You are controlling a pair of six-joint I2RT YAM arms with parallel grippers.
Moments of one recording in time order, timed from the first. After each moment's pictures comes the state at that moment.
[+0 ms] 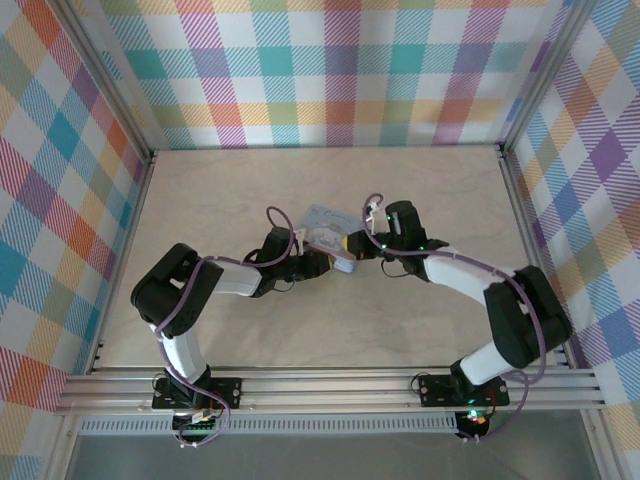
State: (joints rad) left arm -0.59 1.79 0.73 0.44 0.42 -0.80; right arm 0.51 1.48 0.78 0.09 -0.45 0.44
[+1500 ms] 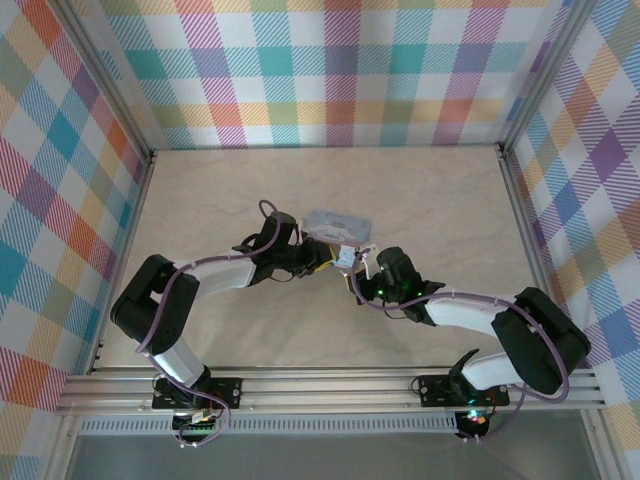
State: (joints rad) left arm -0.59 1.65 0.85 0.12 0.52 -1.05; right arm 0.71 1.37 0.47 0.27 -0.19 0.28
